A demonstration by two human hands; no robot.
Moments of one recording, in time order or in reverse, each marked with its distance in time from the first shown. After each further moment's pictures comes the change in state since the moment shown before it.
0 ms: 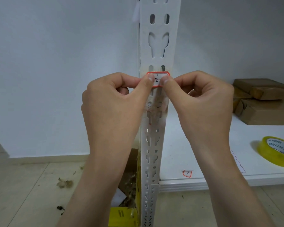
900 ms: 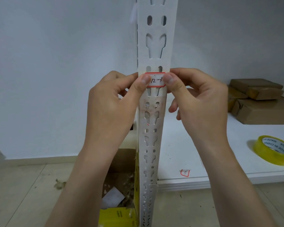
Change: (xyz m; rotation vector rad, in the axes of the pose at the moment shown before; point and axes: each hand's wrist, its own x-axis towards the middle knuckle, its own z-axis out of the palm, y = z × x) left_hand 0.011 -0.018 0.001 -0.016 -0.196 0.158; right_hand 0.007 0.008 -0.007 0.116 -0.117 0.050
